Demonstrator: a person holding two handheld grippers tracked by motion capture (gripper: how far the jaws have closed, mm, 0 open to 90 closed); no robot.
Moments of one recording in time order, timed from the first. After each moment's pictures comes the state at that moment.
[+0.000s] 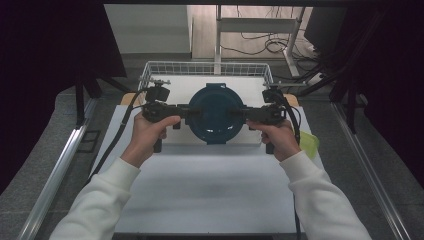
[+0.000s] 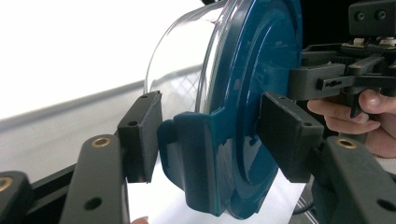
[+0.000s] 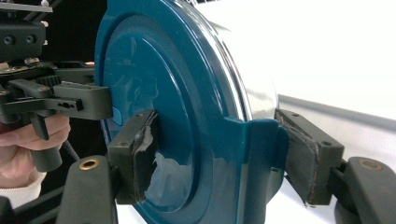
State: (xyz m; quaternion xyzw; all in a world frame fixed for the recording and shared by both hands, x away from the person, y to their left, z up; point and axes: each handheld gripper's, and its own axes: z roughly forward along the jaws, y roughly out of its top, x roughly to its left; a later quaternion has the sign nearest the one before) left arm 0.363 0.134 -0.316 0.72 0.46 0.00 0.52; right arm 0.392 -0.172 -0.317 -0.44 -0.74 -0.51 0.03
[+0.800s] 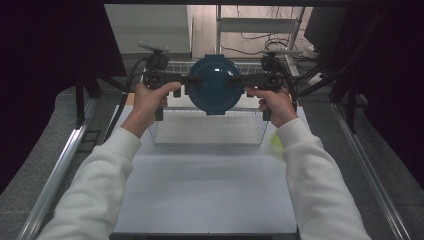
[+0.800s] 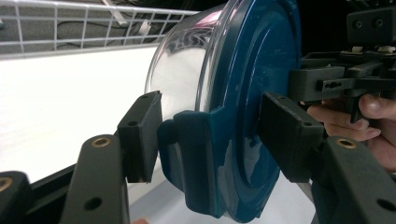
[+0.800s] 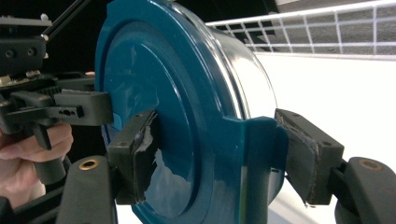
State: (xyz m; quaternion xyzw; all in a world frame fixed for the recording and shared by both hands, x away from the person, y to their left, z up) left arm 0.427 0.144 -0.280 0.70 0.47 0.00 0.53; right arm 0.461 -0.162 -0.278 -0.44 -0.73 -0.52 0.04
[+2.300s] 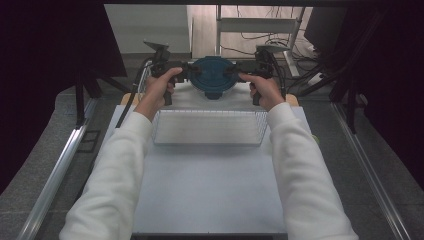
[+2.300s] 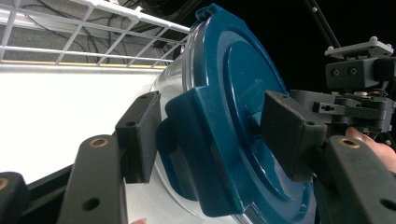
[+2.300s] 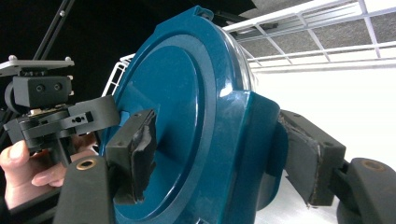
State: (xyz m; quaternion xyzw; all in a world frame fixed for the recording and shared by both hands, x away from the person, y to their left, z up) left arm 0.517 0.159 -0.329 0.63 0.54 -0.11 0.55; right arm 0.541 -0.155 -0.310 -0.55 -0.67 -0.49 0.11
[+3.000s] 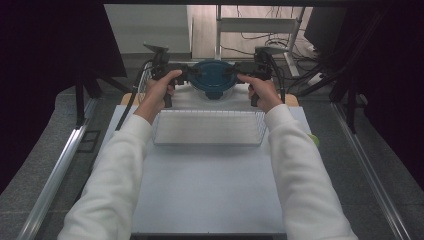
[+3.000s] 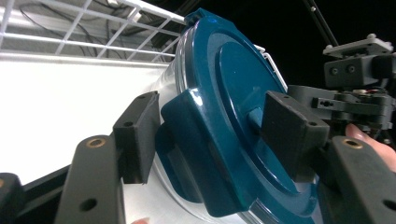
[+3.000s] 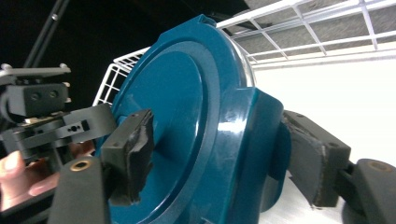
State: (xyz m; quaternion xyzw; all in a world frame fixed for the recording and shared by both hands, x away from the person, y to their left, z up) left arm 0.512 0.158 -0.334 0.63 0.53 -0.09 0.55; right arm 0.538 -0.151 -0.312 -0.56 -0.67 -0.48 0.10
